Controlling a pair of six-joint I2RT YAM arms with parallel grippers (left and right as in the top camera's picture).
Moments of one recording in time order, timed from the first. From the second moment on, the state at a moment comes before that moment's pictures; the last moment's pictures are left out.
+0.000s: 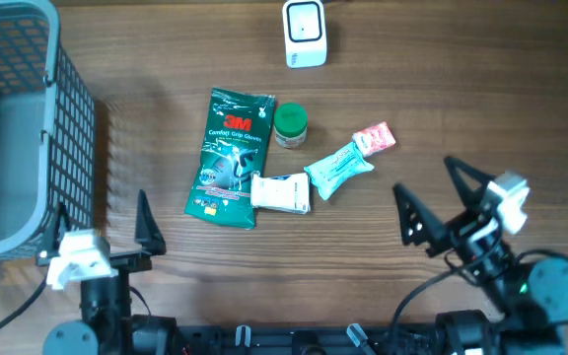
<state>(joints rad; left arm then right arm) -0.12 0.04 0.53 -0.43 -0.26 -0.01 0.09 0.37 0.59 -0.24 -0.45 0.29</state>
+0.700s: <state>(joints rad) -0.12 0.04 0.23 -0.40 -0.26 -0.13 0.29 1.11 0.87 -0.44 -0.34 0.49</state>
